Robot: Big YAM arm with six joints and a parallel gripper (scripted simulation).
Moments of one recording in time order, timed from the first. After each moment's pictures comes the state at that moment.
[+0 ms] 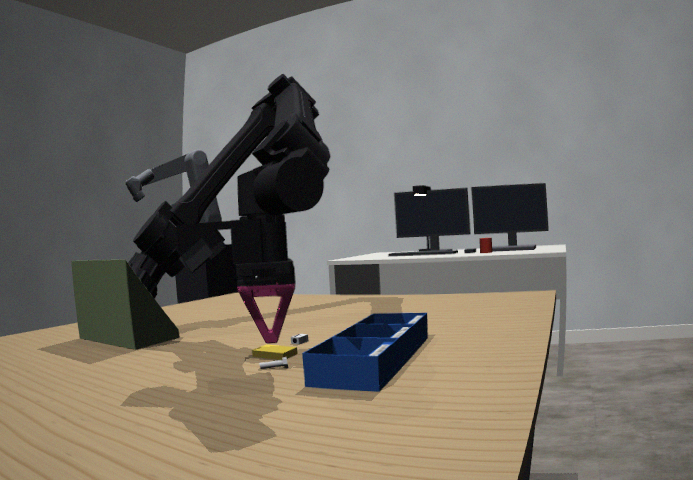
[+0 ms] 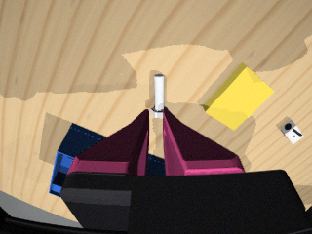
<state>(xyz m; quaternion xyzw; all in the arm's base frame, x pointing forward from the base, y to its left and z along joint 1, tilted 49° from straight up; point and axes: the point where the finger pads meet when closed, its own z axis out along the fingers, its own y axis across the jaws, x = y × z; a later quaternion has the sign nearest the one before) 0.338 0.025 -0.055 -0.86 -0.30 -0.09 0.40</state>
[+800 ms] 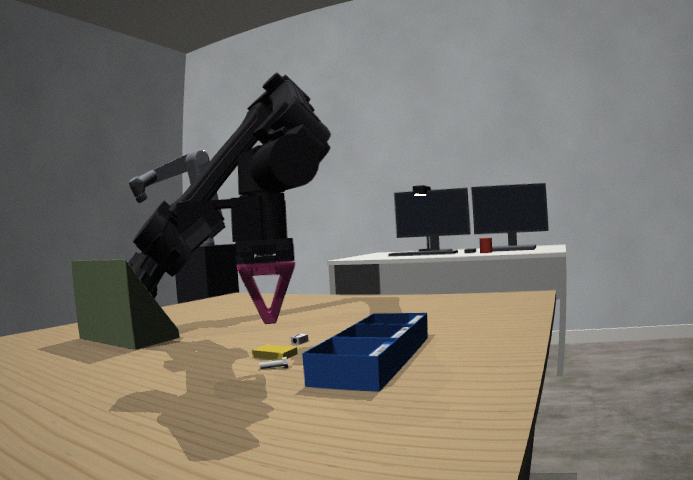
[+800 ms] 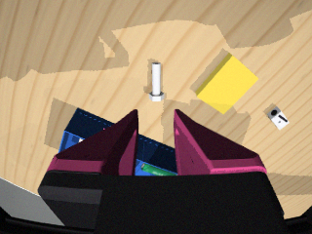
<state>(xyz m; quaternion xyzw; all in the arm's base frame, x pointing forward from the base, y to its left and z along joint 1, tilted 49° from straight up) 0.340 0.007 -0.037 -0.86 -0.31 -0.09 0.40</state>
